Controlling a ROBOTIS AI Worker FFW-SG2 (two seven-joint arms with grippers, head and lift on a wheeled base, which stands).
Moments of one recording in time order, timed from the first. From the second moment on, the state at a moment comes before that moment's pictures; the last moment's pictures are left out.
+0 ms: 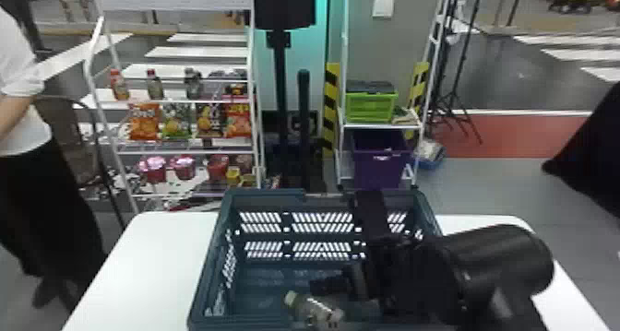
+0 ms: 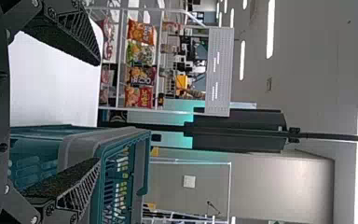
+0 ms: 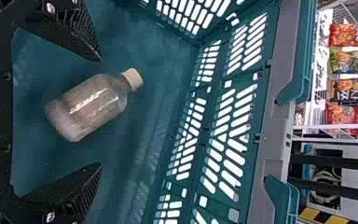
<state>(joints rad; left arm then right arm) 0.94 0.21 -0.06 -2.06 0.12 -0.50 0.19 -0.32 0.00 0.28 -1.76 -0.29 1.39 -0.07</state>
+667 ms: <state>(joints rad) 0.93 0.22 -0.06 -2.06 0.12 -0.50 0.19 -0.07 -0.08 0.21 -2.16 -0.29 1.14 -0.07</state>
